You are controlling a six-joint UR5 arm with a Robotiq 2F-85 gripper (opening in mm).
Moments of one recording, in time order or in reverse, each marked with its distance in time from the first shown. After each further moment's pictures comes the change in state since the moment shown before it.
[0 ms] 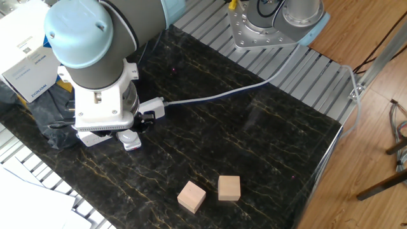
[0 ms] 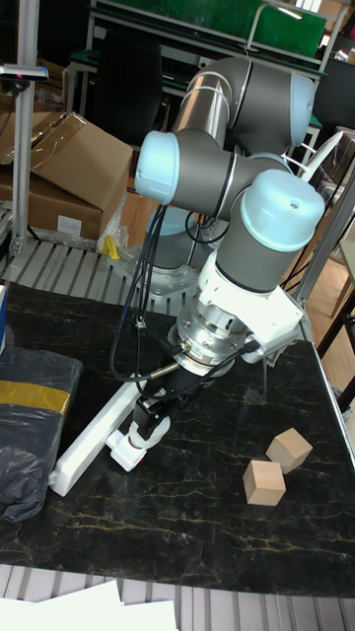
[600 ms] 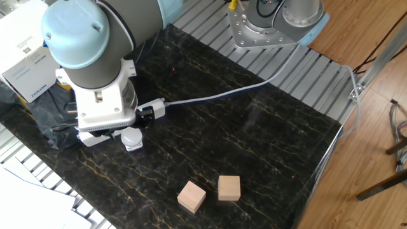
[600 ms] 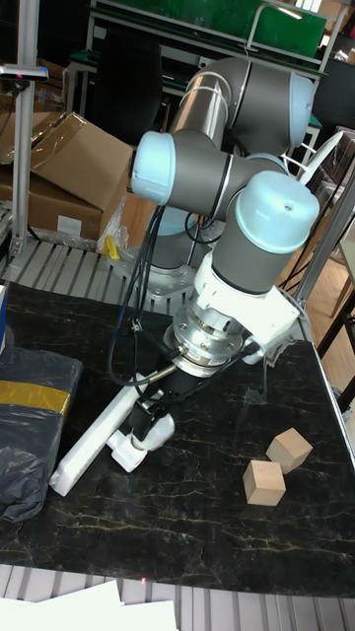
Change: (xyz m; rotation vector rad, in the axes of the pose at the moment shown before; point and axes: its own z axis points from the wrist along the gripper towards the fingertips) arm 0.006 -0.004 0.002 -0.006 0.011 -0.104
